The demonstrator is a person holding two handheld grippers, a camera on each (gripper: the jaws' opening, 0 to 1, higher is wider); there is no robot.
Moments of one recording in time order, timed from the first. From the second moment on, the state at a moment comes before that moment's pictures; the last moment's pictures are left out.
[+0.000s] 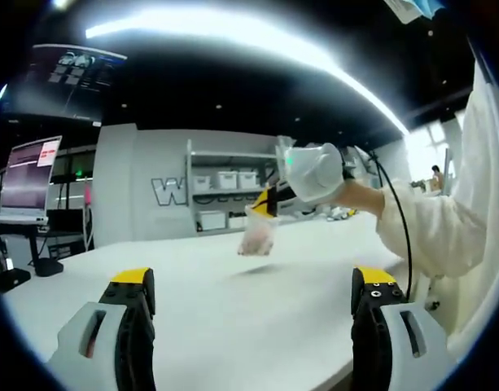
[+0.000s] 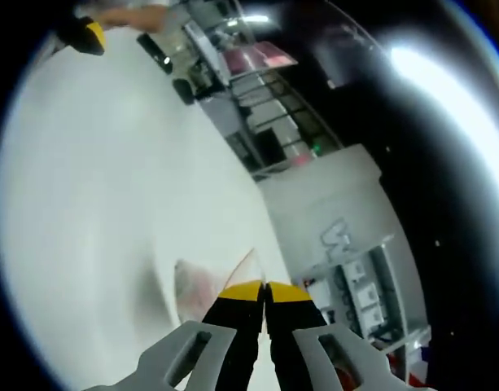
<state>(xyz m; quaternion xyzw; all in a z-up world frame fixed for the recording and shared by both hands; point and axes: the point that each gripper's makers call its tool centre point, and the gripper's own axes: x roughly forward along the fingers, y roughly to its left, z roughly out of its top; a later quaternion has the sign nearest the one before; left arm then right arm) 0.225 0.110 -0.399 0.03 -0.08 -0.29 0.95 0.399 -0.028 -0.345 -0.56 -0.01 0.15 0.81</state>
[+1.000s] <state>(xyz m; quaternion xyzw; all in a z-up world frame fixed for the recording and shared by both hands) 0.225 0.109 -0.398 0.03 -0.08 -0.30 0.95 0.428 -0.036 -0.339 -0.56 0.00 0.14 0.81</state>
